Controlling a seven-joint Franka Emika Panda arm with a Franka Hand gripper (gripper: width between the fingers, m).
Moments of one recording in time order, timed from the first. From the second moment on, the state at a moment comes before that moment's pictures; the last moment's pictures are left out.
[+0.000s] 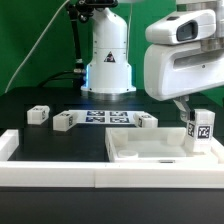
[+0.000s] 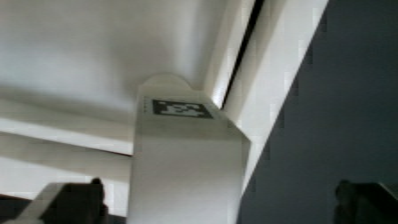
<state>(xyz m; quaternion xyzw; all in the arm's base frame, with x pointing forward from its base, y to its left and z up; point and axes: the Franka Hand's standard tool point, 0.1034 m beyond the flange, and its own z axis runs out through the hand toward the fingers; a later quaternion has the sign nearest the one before) 0.608 0.121 0.093 -0.98 -0.17 0.01 0.08</state>
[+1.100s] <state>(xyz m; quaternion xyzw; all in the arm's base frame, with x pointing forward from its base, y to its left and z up) 0.600 0.122 0.081 -1.00 -0.08 -0.02 0.06</state>
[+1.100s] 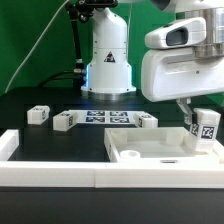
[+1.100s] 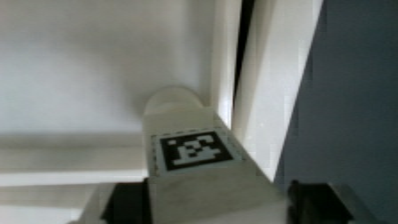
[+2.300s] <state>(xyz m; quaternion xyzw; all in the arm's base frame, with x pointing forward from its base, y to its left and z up) 0.599 0.122 0.079 -0.96 0.28 0.00 0.08</state>
